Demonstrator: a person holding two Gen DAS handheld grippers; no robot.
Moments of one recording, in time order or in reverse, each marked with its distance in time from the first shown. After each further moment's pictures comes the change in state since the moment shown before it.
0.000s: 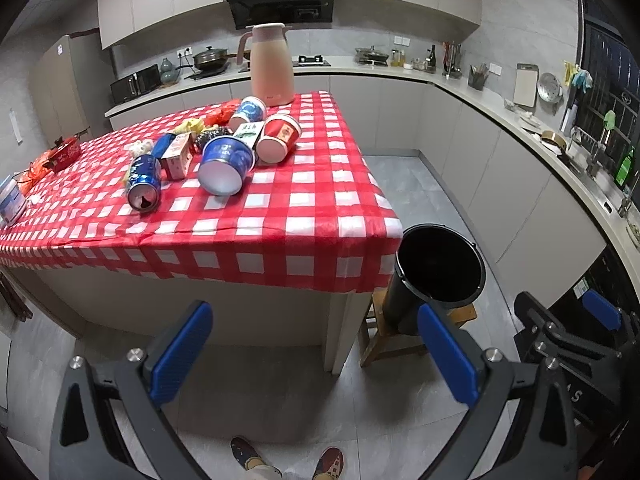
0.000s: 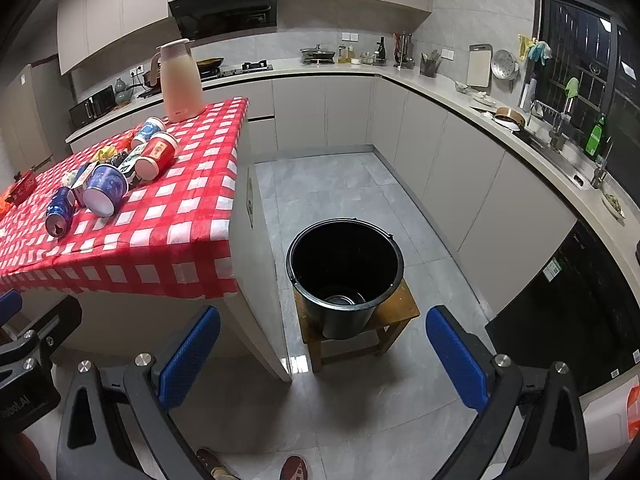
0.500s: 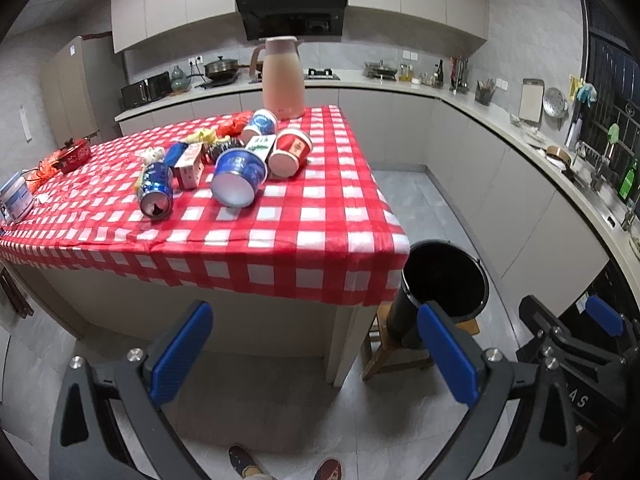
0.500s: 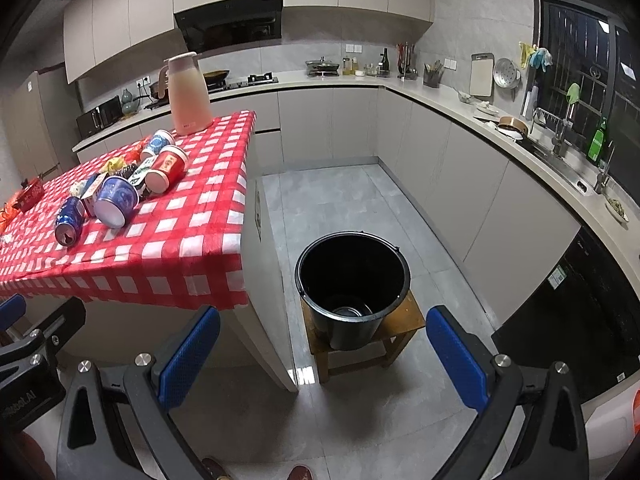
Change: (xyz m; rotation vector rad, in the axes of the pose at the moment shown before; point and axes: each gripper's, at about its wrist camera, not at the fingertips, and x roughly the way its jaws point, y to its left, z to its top) left arm -0.009 0.007 0.002 -0.028 -0.064 0.011; right arm -0.010 0.003 0.003 0.006 -0.054 0.025
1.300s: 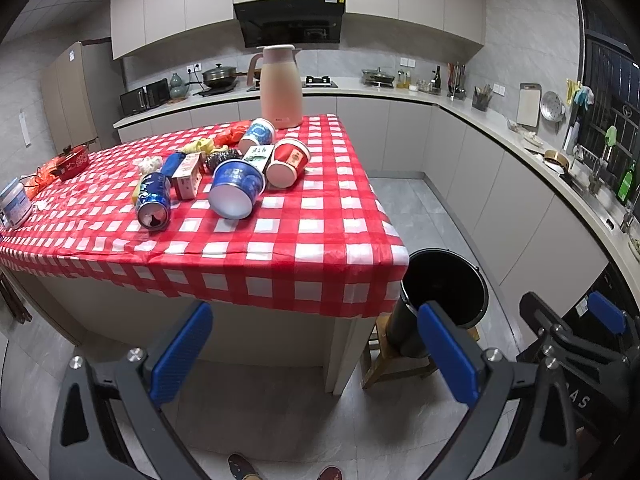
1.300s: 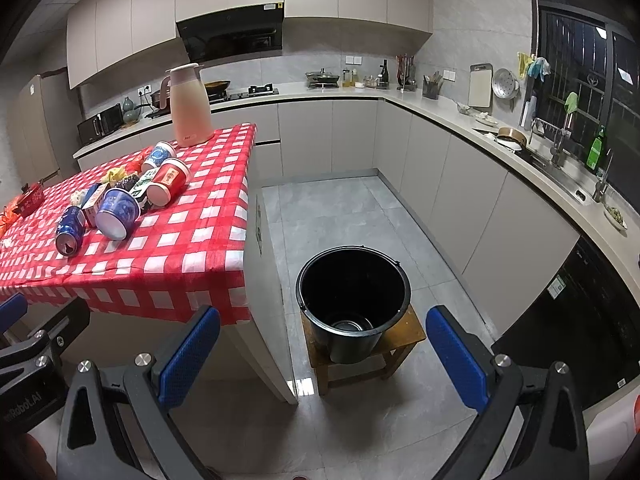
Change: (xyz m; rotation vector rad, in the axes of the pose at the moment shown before) left arm 0.009 0.003 0.009 0.010 -0.017 -0.005; right arm -0.002 0.002 0.007 0.000 -0.044 -0.005
